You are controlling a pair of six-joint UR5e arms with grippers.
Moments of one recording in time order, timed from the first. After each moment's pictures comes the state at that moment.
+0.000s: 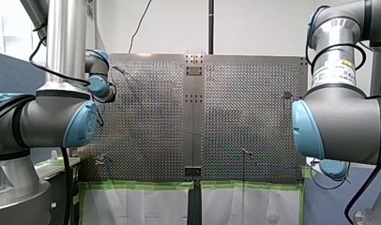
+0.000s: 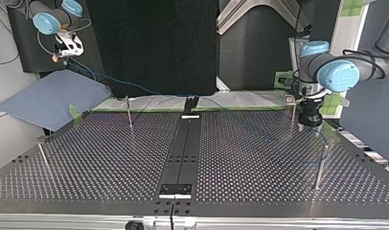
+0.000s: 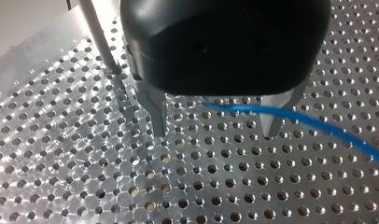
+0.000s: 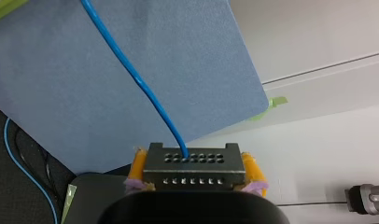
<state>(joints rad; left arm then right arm) 0.20 -1.68 -1.97 -2.74 -1.55 -2.27 1.37 -0.79 2.03 -0.91 1.64 1.98</state>
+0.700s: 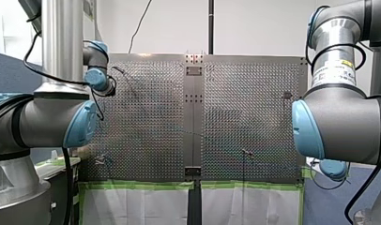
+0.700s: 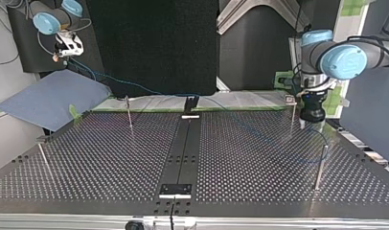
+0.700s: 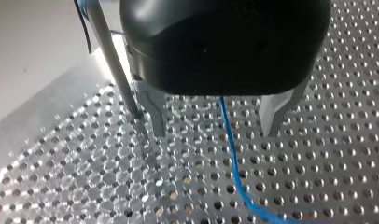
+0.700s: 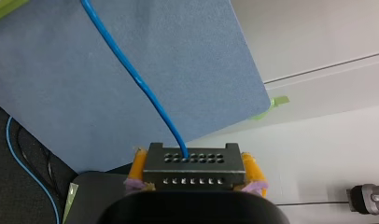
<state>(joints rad) 0.18 -1.56 -2.02 -2.76 -1.55 -2.28 1.37 -0.79 2.03 -0.91 1.64 1.98</state>
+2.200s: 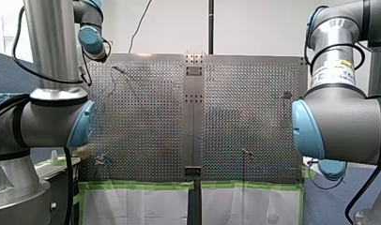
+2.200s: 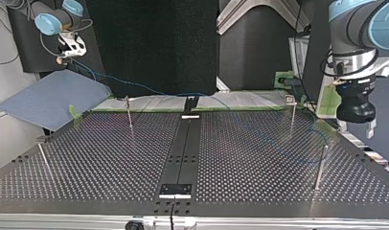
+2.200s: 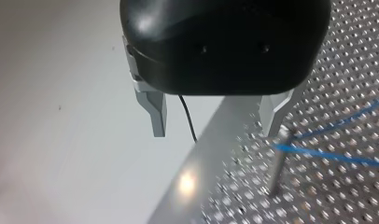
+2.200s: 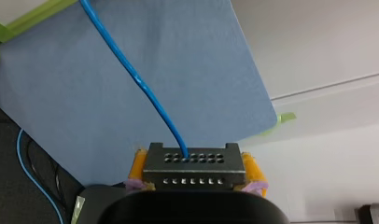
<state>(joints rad) 0.21 -1.28 -1.87 -3.10 -1.64 -2.13 1.38 -0.79 2.03 -0.91 1.59 1.98</state>
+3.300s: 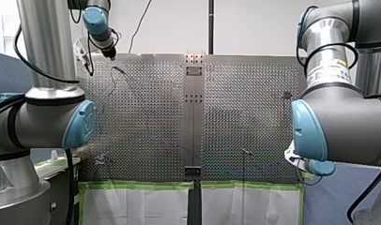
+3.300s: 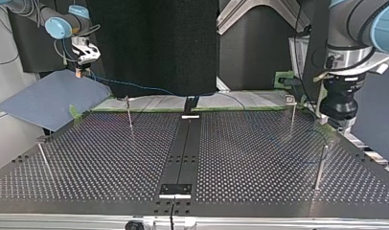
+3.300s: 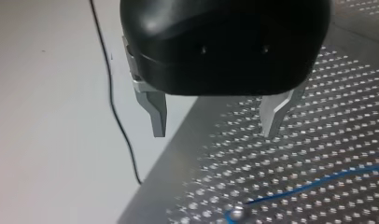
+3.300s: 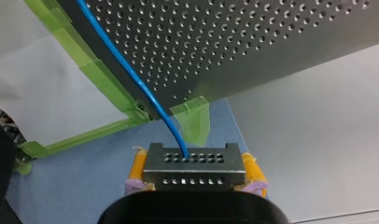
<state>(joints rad) 0.10 -1.30 -1.74 -3.39 -1.65 -2.04 1.47 -0.79 2.01 -0.98 1.37 1.97</state>
